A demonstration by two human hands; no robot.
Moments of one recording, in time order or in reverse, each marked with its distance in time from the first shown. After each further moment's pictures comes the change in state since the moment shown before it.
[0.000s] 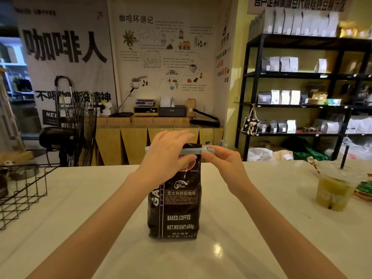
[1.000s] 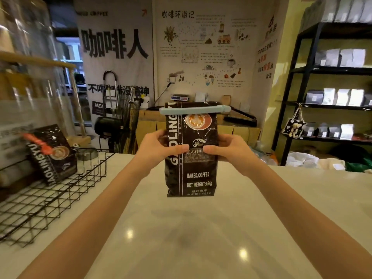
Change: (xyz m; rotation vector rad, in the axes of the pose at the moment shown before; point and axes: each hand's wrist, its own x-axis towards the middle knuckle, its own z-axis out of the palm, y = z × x) left_hand -0.055 -0.098 -0.054 -0.859 0.089 -0.696; right_hand 0.048 -0.013 0.091 0.004 -0.315 0.218
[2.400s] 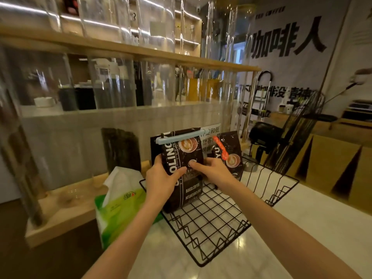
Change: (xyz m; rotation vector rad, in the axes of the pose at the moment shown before) left_hand -0.084 -0.125 -0.315 0.596 1.080 -0.304; right_hand 0.136 -0.008 0.446 0.200 -0.810 0.079
